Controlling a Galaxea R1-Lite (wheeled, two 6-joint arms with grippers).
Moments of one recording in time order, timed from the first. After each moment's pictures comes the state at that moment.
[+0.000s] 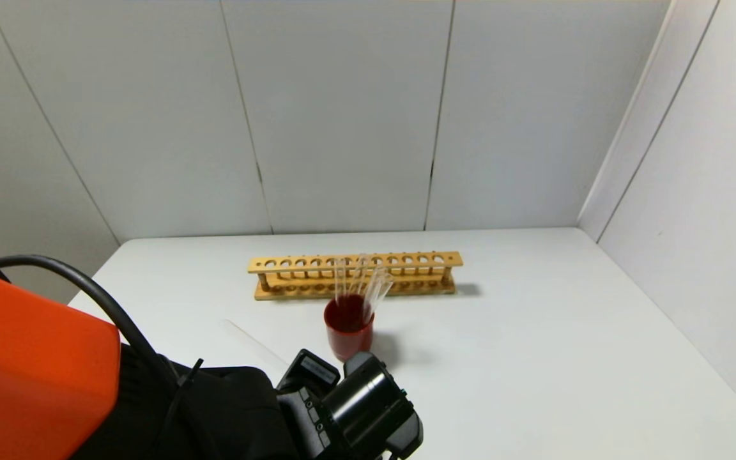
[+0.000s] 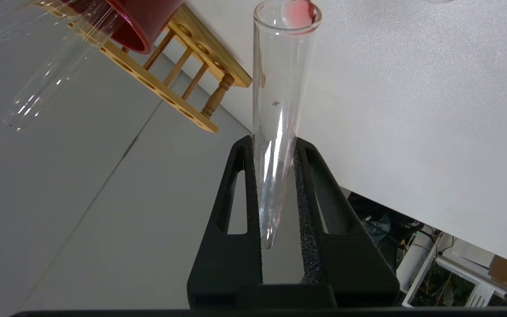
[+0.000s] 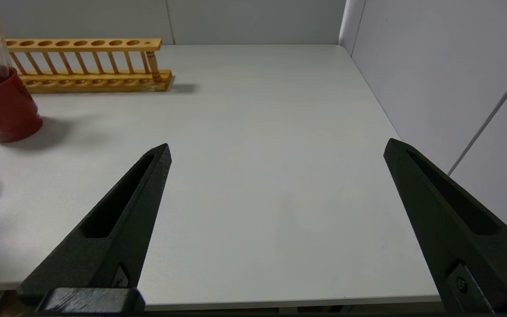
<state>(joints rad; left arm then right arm) -1.03 1.93 -0.91 0.14 0.90 1.18 0.00 0.00 0.00 0.01 0.00 0.00</state>
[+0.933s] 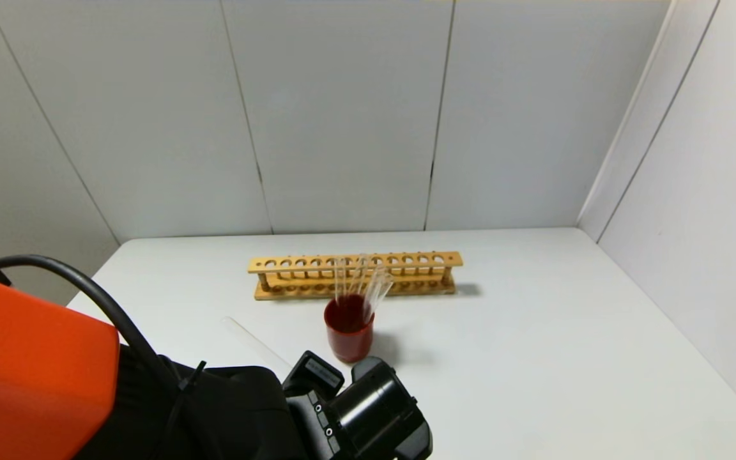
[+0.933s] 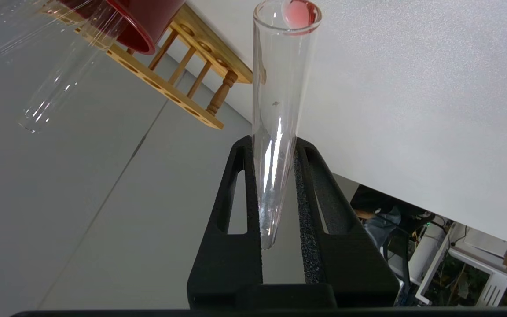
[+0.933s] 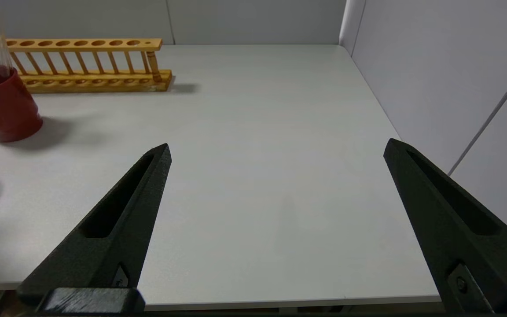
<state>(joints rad) -1.05 1.93 -0.95 0.21 0.92 1.18 0.00 0.00 0.00 0.01 0.00 0.00</state>
